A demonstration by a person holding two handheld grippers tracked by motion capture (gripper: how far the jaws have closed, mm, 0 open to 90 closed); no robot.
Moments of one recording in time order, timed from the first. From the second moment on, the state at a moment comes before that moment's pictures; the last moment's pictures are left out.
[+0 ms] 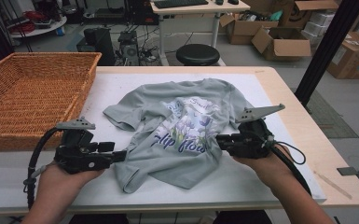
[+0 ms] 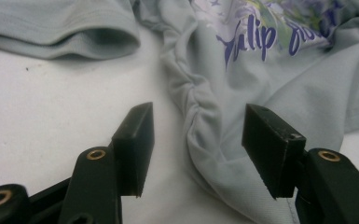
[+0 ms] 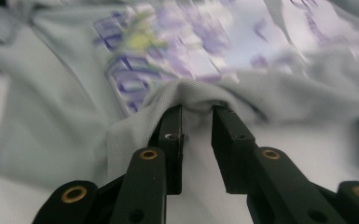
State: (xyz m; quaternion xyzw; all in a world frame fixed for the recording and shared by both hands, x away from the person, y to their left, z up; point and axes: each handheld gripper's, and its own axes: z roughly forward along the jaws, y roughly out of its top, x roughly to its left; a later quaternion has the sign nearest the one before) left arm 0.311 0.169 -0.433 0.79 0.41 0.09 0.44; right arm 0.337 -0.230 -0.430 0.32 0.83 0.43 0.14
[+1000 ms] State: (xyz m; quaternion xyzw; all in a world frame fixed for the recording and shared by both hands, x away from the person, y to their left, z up) left arm 0.310 0.154 -0.443 0.80 0.40 0.07 0.44; right arm 0.297 -0.284 -0.442 0.33 0.82 0.44 0.17
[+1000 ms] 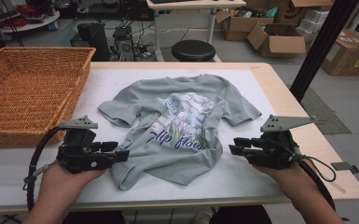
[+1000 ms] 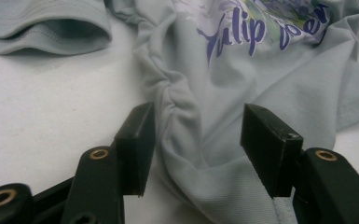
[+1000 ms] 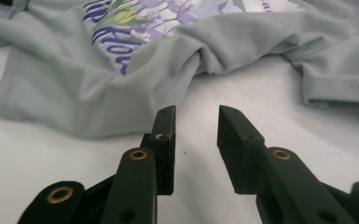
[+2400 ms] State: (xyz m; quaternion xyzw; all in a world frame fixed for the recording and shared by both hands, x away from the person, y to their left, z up) left arm 0.267 0.181 -0.435 0.78 0.43 0.12 0.45; right arm 0.265 -0.293 -0.439 0.31 0.83 0.44 0.13
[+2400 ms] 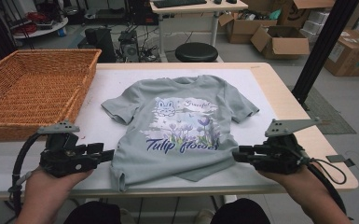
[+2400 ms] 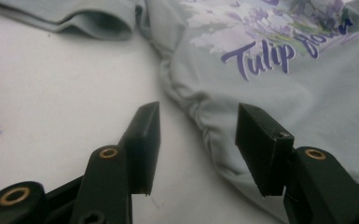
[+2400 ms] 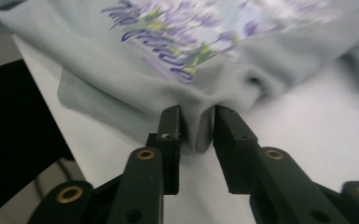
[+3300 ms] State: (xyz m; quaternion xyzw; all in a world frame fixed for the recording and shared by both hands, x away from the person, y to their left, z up) left arm 0.292 0.195 -0.437 0.78 0.42 0.11 0.46; right arm 0.398 -0.148 -0.436 0.26 0.87 0.40 0.14
